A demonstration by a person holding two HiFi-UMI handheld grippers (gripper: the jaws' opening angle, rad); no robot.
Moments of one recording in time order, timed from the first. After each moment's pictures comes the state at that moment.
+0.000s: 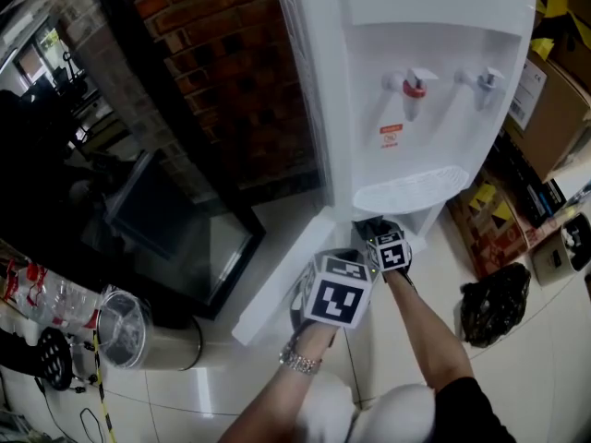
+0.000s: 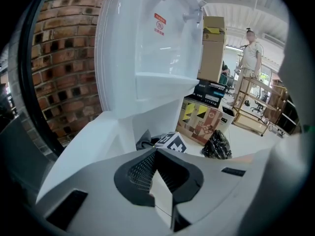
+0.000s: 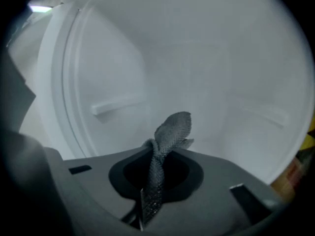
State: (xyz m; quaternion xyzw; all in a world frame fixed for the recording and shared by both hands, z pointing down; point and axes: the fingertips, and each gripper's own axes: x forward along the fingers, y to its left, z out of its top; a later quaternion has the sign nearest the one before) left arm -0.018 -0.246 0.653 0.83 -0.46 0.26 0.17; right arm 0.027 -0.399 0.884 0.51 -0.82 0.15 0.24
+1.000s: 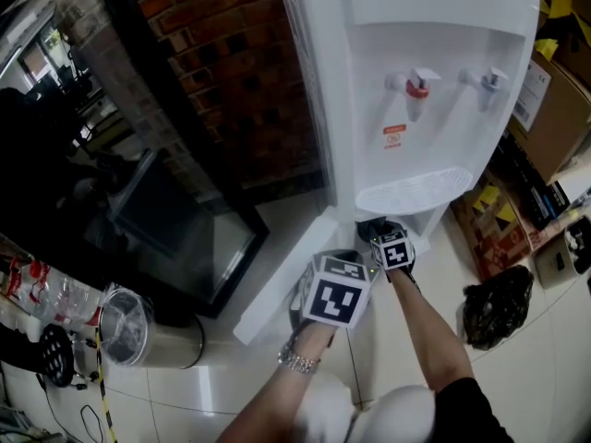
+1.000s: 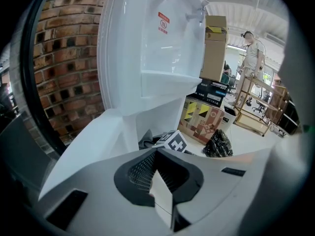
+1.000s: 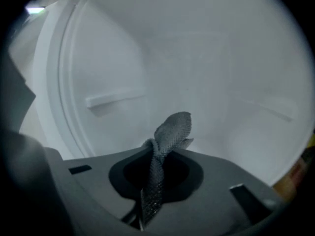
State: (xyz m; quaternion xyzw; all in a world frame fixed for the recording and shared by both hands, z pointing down) left arm -0.024 -0.248 0.656 0.83 -0.46 0.26 0.17; right arm 0.025 -0.404 0.886 0.49 -0.82 0.15 0.24
